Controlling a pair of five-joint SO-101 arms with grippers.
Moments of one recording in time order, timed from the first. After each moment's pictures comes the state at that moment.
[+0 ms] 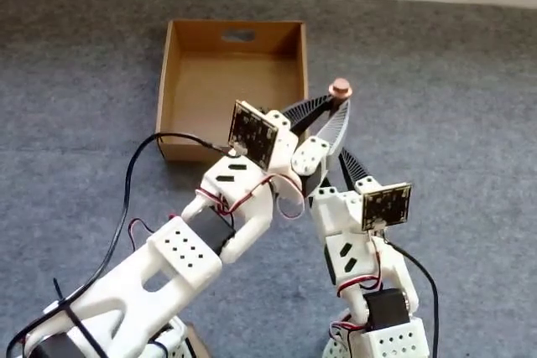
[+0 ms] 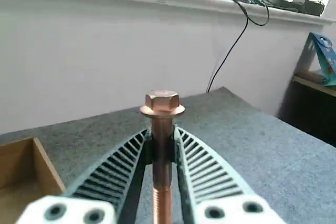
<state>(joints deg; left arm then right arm) 37.1 -37.7 56.7 -12.1 10.9 -18.7 -103.9 95.9 20.3 1.0</state>
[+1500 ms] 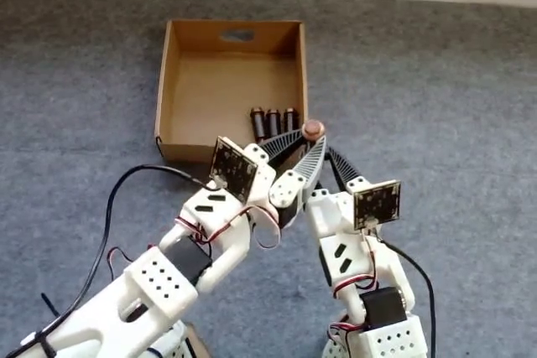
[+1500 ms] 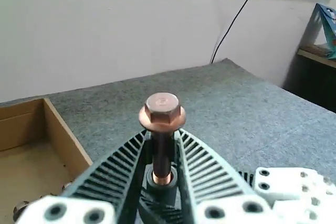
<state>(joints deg) 37.2 -51.9 71.3 -6.7 10.5 -18.9 -103.6 96.0 20.5 1.1</state>
